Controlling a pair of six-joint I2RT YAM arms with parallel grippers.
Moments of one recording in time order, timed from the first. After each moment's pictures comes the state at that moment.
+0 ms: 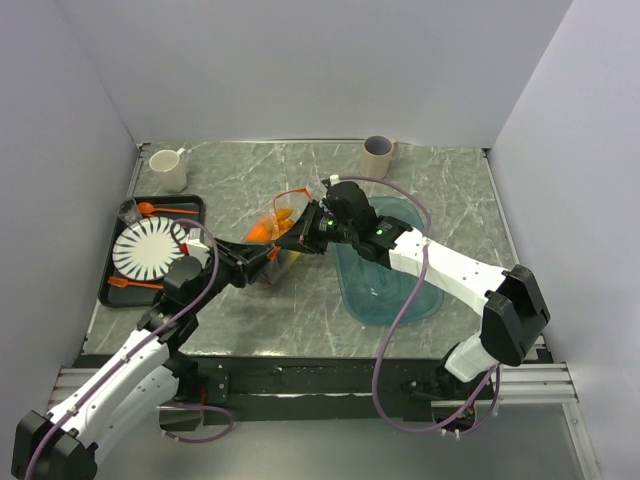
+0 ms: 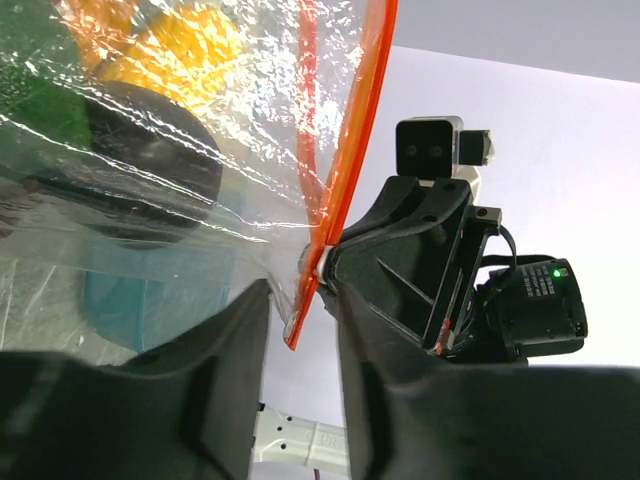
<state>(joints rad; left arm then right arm) -0.47 0.66 0.37 0.16 0.15 -1.61 0.79 1.52 1.20 -0.17 -0.31 1.15</state>
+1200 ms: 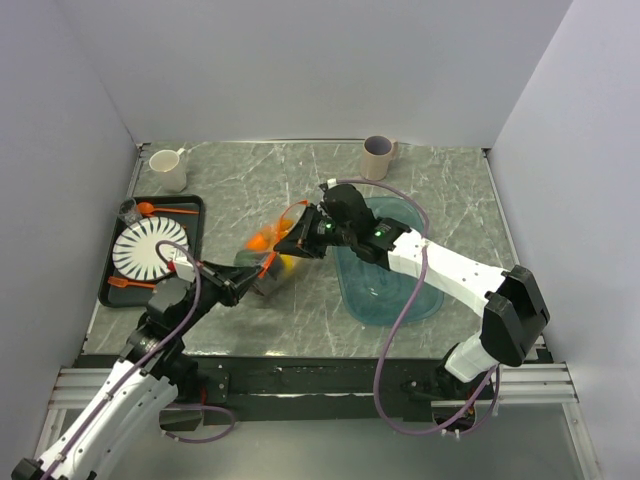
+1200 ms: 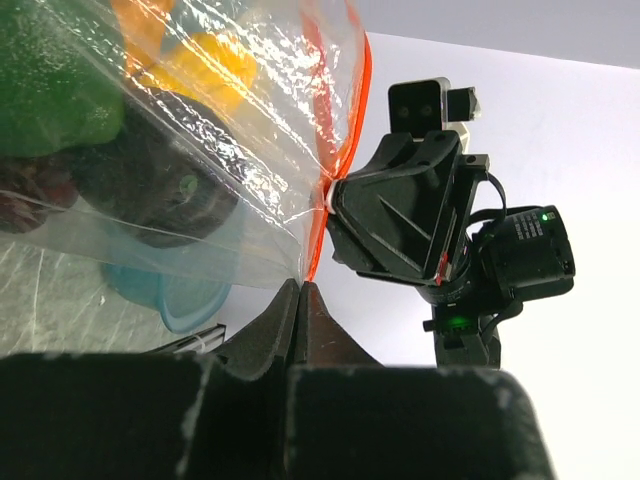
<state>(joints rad) -0.47 0.34 0.31 -0.10 0.14 -1.61 0.80 1.52 1.20 -0.21 -0.32 1.17</state>
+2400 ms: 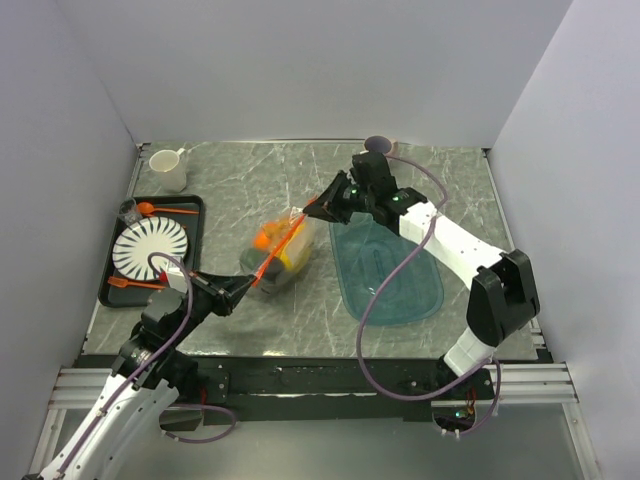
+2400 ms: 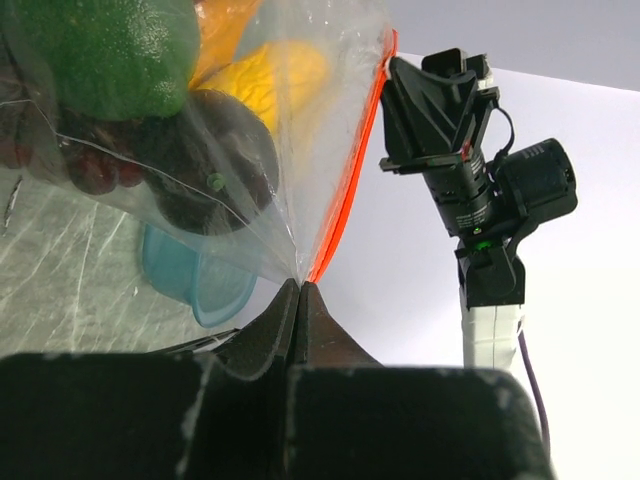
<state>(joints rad) -0.47 0.20 0.31 -0.29 0.11 -1.61 0.55 1.62 1.33 -0.29 -0.36 1.09</state>
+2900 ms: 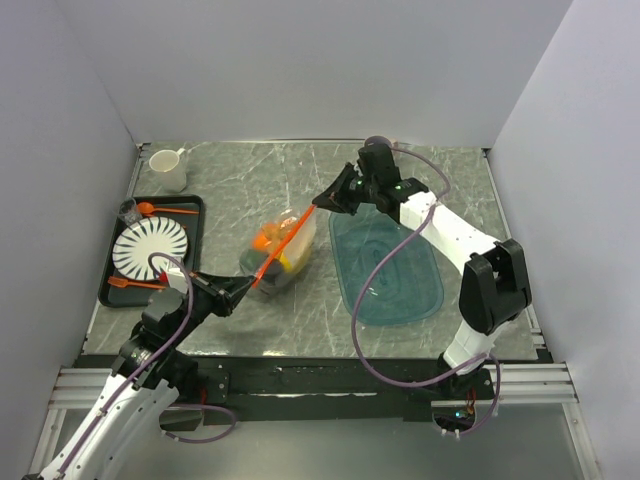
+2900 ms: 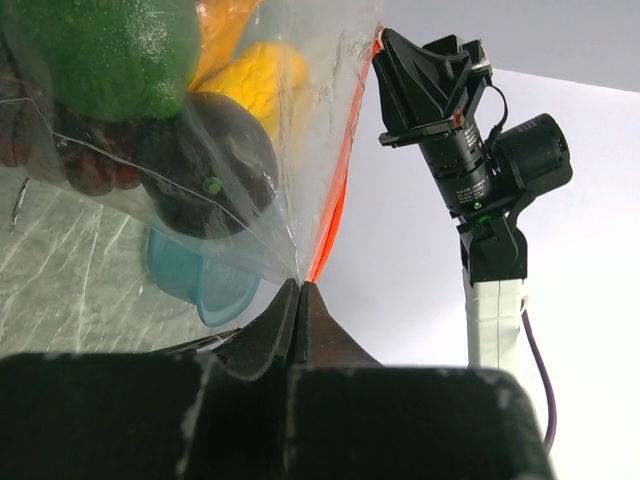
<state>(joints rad) -0.47 0.21 0.31 -0.31 0.11 -1.61 0.47 1.70 1.41 -0.33 -0.35 1.03</state>
